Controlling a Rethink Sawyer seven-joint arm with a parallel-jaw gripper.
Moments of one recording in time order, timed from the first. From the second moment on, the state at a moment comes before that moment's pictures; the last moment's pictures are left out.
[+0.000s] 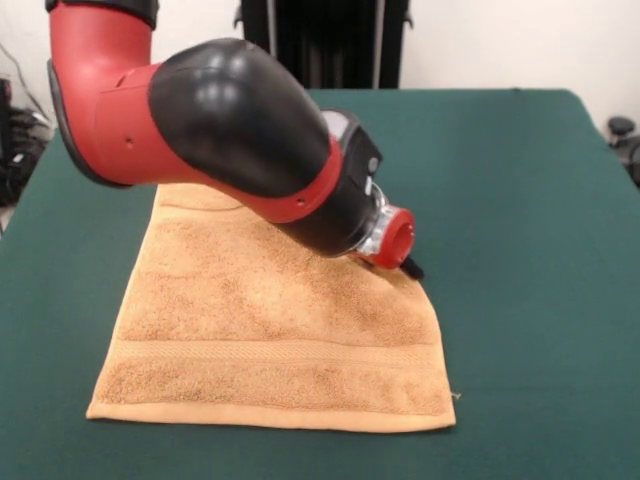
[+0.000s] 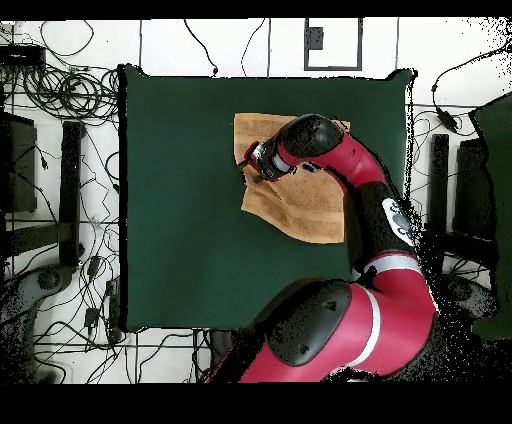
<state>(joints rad) -0.43 -0.16 0.30 1.09 0.12 1.13 2.00</state>
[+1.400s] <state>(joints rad) -0.47 -0.16 0.28 1.13 0.05 1.05 2.00</state>
